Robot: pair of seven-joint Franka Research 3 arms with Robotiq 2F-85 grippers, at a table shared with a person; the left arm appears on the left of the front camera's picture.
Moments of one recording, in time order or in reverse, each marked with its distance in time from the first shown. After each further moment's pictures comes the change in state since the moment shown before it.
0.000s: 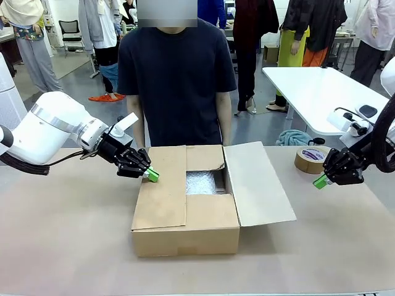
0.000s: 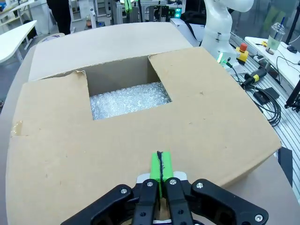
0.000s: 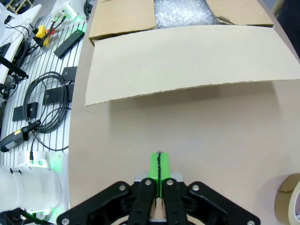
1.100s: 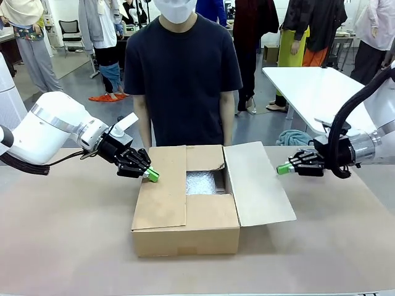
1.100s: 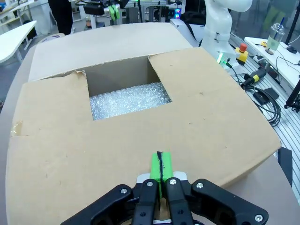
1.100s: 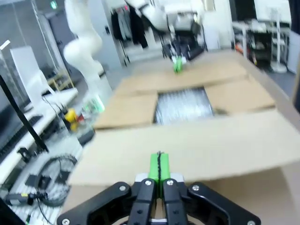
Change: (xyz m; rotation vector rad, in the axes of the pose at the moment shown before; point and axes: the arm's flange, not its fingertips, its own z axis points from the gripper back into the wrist) left arm 0.000 0.000 0.000 -0.002 -0.002 0.000; right arm -0.012 -0.071 -0.077 0.237 -0.667 -0.010
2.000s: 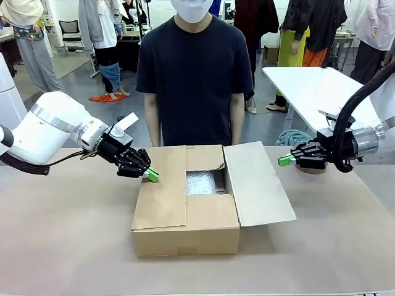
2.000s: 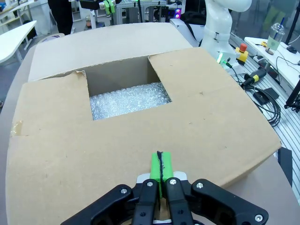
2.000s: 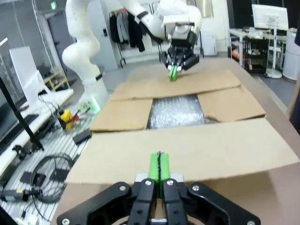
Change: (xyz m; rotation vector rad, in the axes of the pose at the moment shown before) left arm 0.000 0.000 0.000 0.000 0.000 0.000; right arm 0.011 0.000 0.015 -0.044 0.060 0.043
